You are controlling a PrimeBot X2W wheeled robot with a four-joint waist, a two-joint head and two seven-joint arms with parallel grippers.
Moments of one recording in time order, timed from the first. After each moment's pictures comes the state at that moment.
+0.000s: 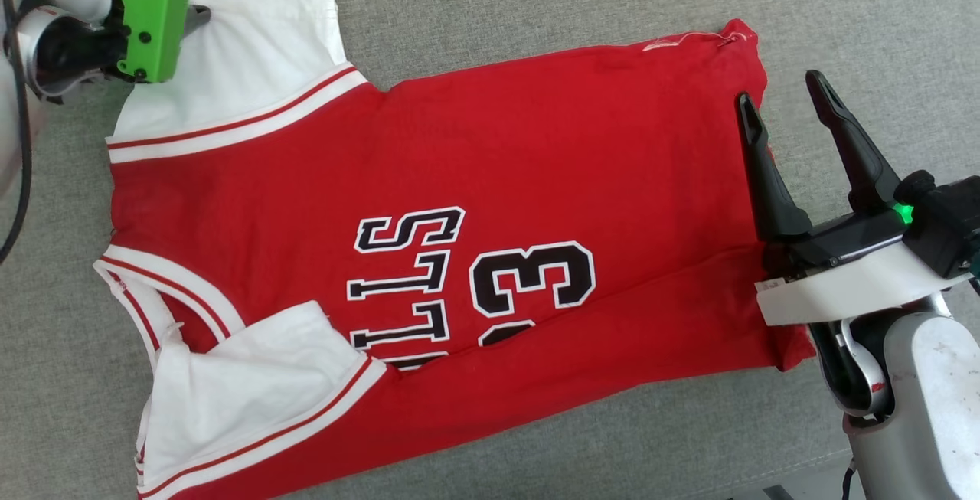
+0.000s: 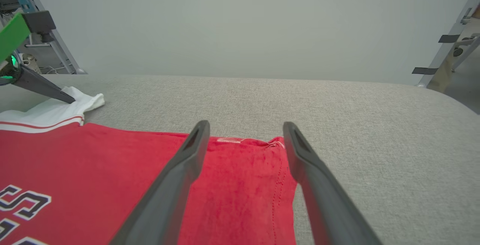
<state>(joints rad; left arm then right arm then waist) -1.43 0.68 -1.22 0.71 -1.18 -0.13 0.68 -0.31 -0.17 0.16 -0.13 0.28 0.13 -0.13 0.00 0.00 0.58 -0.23</state>
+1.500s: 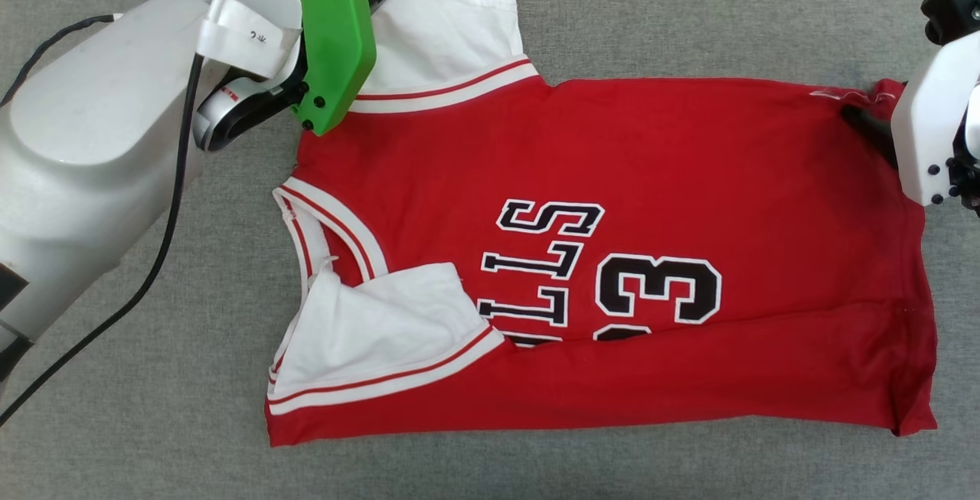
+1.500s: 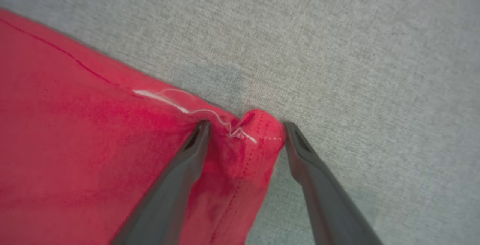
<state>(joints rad) -1.39 0.59 -1.28 0.43 -0.99 -0.13 0.31 -0.82 -0.63 0.50 0.35 0.63 0.13 0.78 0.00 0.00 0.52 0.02</state>
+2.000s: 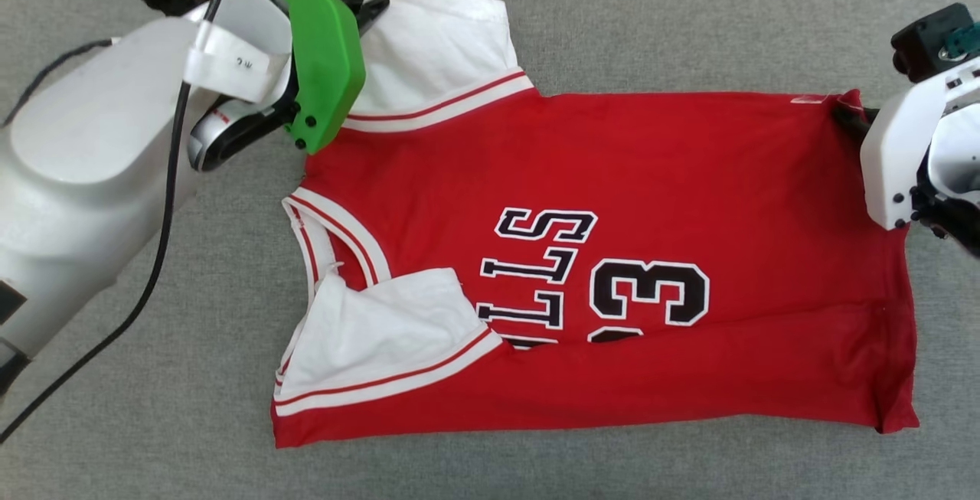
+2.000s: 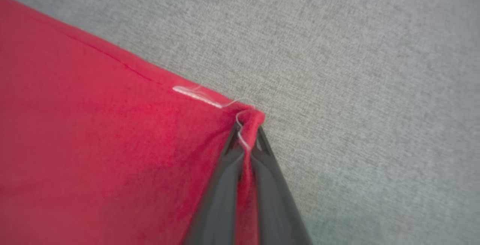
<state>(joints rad) -1.36 0.61 -1.28 0.43 -0.99 -0.13 0.26 -0.83 -0.62 0.61 0.43 0.67 0.13 0.50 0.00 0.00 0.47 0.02</state>
